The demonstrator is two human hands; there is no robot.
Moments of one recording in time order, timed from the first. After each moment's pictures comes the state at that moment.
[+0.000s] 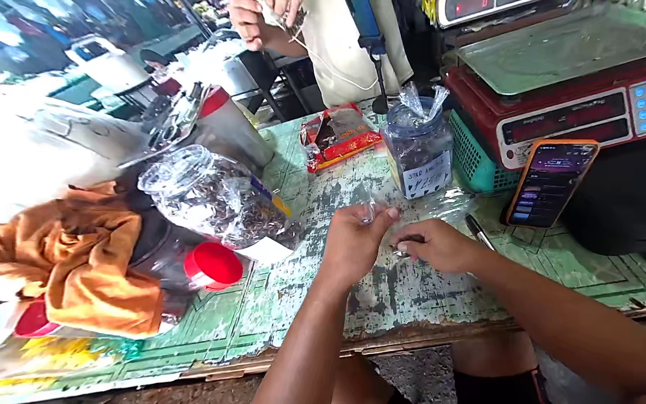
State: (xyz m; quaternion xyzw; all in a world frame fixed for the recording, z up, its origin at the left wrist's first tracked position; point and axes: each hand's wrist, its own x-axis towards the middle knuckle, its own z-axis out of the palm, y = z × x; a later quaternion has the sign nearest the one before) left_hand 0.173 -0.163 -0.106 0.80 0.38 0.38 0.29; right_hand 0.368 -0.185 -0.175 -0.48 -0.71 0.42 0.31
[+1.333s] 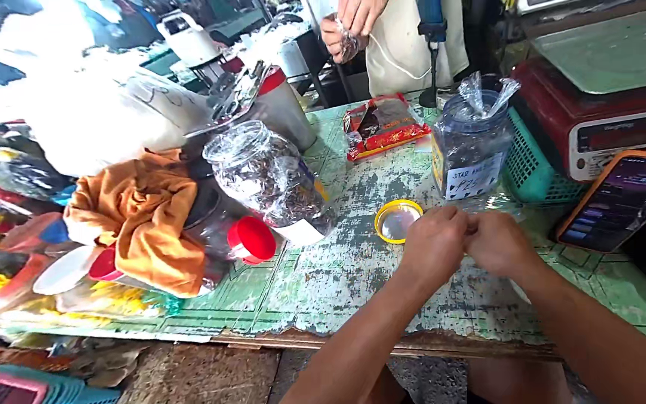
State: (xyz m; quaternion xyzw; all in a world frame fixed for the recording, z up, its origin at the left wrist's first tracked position) left_hand 0.227 -0.158 -0.154 0.89 0.36 0.28 -0.02; right_hand 0.372 -0.180 -0.158 -0.69 -0.63 0.27 0.26
